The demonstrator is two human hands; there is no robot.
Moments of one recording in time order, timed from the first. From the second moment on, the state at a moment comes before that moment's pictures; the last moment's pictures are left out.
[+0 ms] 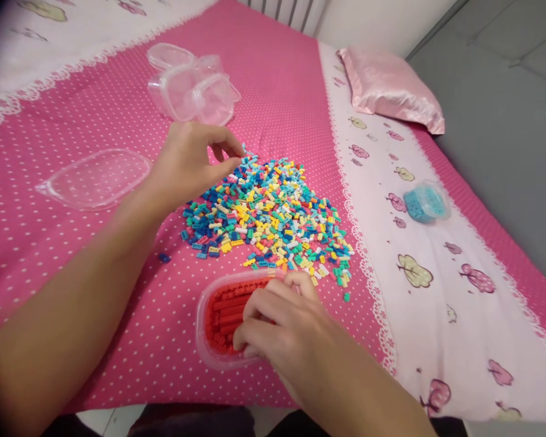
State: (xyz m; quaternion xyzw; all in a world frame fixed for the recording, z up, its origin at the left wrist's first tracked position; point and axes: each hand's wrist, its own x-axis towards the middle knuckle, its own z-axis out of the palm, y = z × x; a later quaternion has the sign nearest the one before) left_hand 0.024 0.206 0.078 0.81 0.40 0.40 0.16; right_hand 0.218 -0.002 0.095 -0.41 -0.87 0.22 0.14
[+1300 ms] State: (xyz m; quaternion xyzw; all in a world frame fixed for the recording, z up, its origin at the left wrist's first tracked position) left_hand 0.010 0.210 0.079 0.81 0.42 0.40 0.12; right_hand 0.252 0.031 0.107 -0.54 -0.78 0.17 0.28
